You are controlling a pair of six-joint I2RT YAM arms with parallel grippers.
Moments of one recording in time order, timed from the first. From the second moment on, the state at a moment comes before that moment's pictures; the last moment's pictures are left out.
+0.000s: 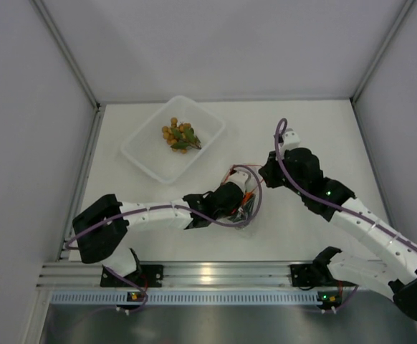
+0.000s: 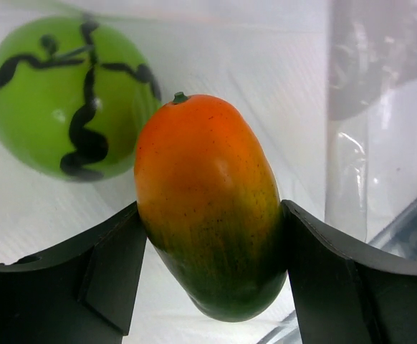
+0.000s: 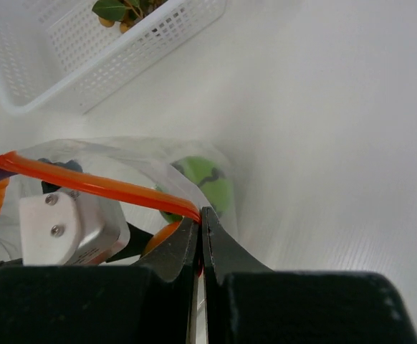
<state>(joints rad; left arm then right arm) -1.11 1.58 0.93 -0.06 -0.19 -0.59 0.65 0.96 0.86 -0.35 0.12 0.35</state>
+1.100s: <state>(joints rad) -1.13 1.36 0.81 0.01 -0.52 -0.56 0.75 0.91 0.82 -0.35 0.01 0.27</state>
